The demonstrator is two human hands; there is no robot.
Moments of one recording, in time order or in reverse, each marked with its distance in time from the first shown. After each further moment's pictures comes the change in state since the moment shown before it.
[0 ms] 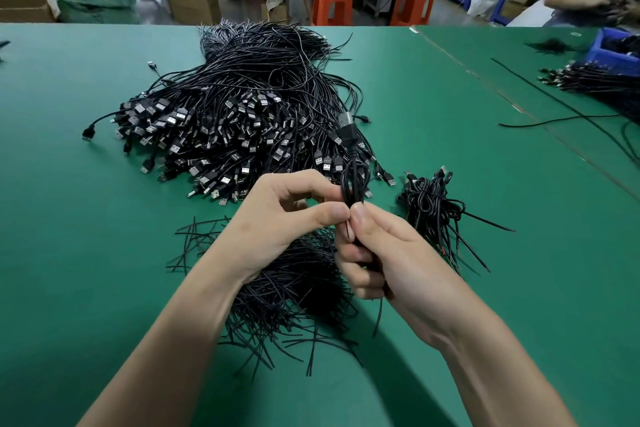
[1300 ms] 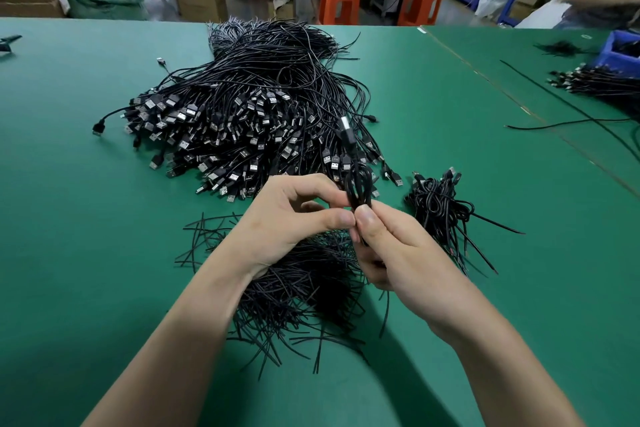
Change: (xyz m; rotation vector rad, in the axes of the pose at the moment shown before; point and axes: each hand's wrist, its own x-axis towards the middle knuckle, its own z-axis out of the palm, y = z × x) left_hand -0.001 -0.006 -0.003 -0.041 -0.010 0.013; right_hand 0.003 -0.003 0.000 -0.371 0.082 -0.095
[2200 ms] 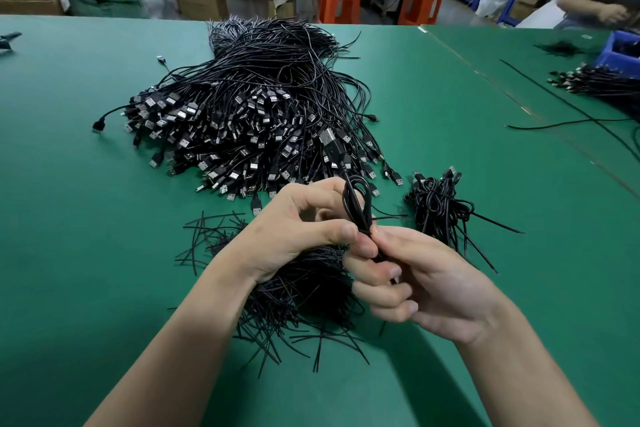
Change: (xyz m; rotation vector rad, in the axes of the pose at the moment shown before) left_hand -0.004 -0.004 0.006 -0.049 -0.138 -0.031; right_hand -0.001 0.017 -0.021 0.822 -0.581 0.223
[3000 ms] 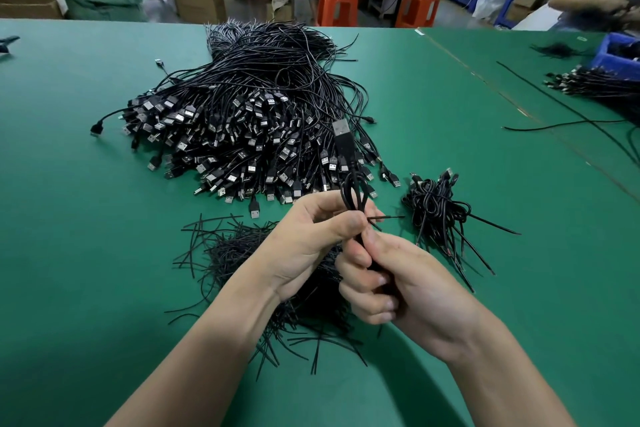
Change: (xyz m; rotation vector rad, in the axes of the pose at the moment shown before) left_hand 0.003 -0.005 0.027 -0.340 0.121 -0.133; right_hand 0.004 0.014 0.015 -0.184 0.206 -0.129
